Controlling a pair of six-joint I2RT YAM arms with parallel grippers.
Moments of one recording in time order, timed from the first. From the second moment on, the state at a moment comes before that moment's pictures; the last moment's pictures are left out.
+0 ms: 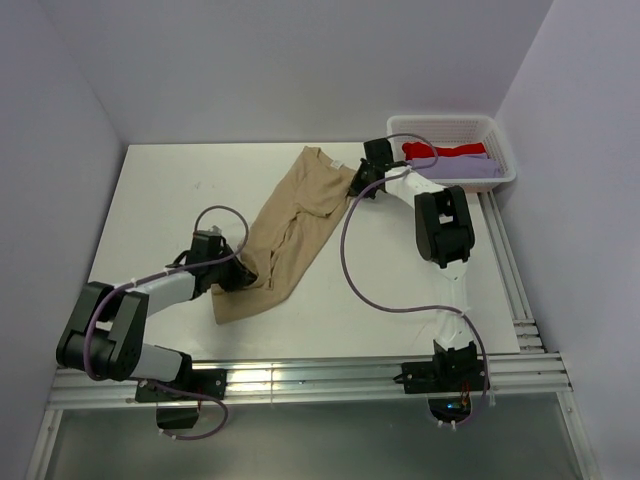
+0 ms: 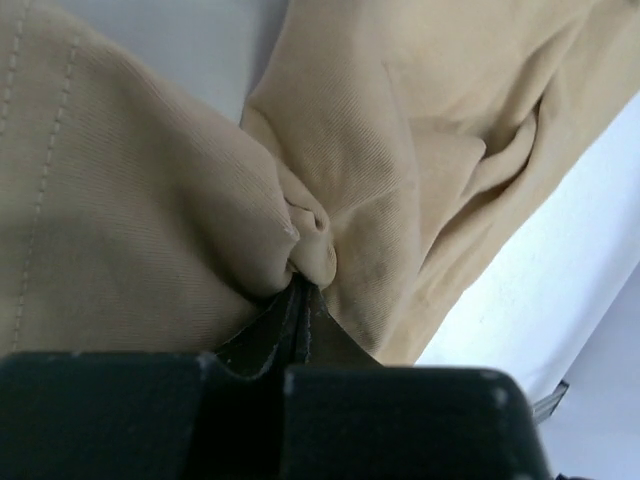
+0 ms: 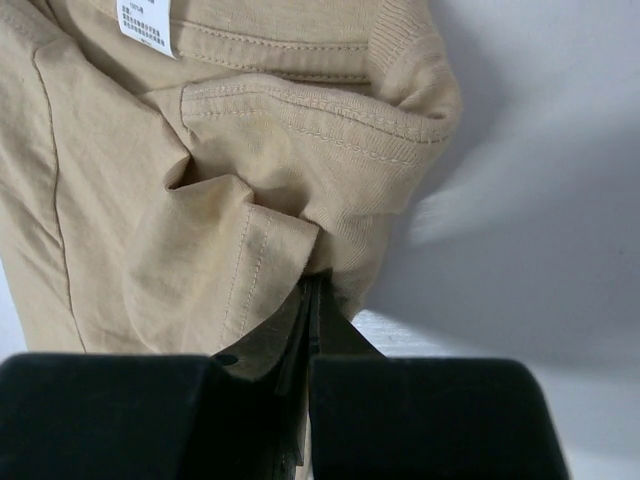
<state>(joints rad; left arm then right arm) -0.26 1.40 0.49 0.01 0.23 -0.90 0.25 2.29 1.74 -0.32 -0.09 0.71</state>
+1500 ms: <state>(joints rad) -0.27 1.74 1.19 -0.33 0.13 -0.72 0.25 1.90 1.34 -0.25 -0.21 0.67</state>
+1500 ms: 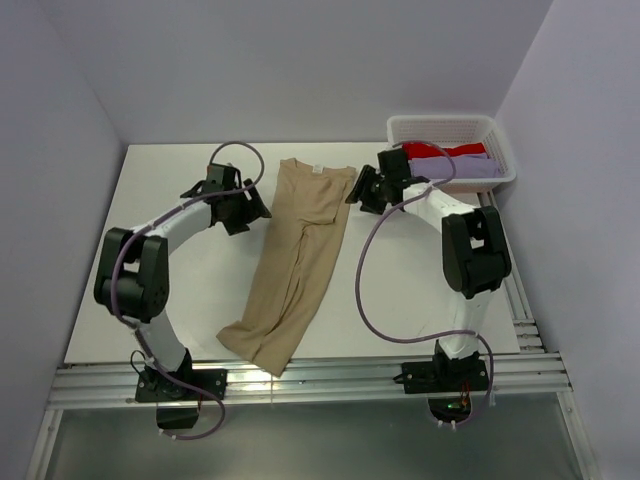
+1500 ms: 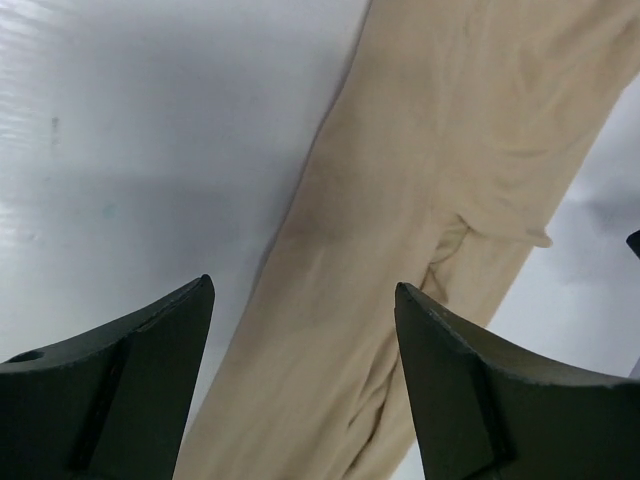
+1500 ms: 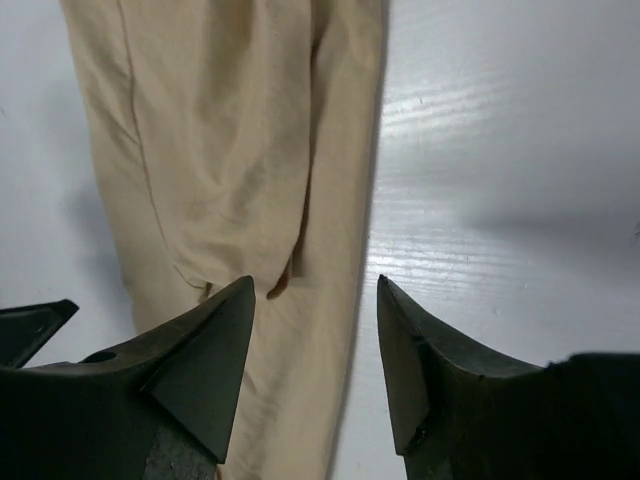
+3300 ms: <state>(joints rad) -0.18 2.26 1.63 -0.16 0.19 -0.77 0.28 2.48 2.02 -0.40 -0.24 0.72</state>
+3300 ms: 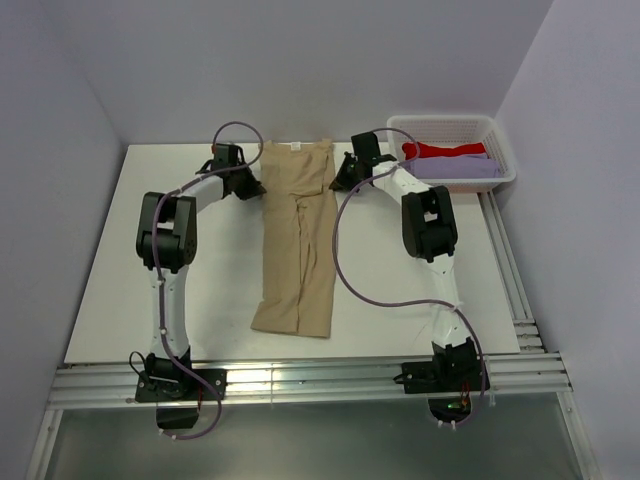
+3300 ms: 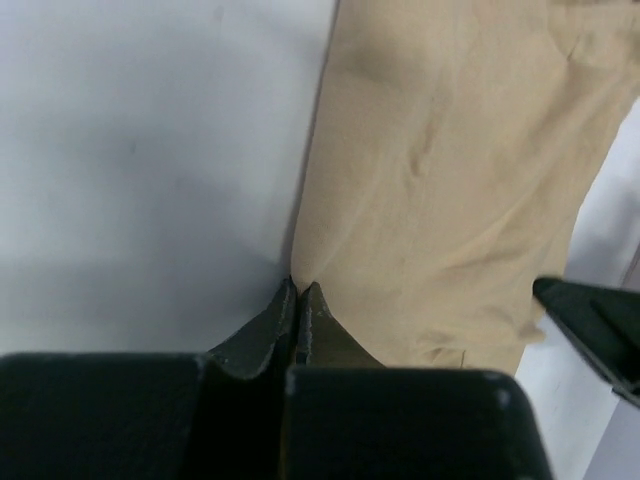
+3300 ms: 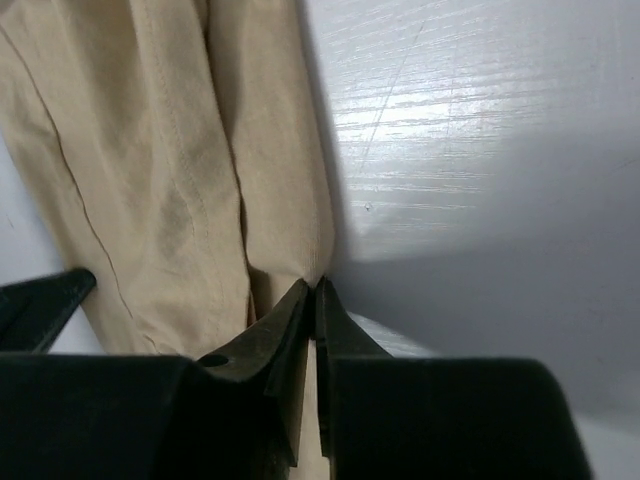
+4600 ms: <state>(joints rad) -0.25 1.50 0.96 -0.24 0.18 -0.71 0.97 1.40 0.76 -0.24 -0.01 0.68</state>
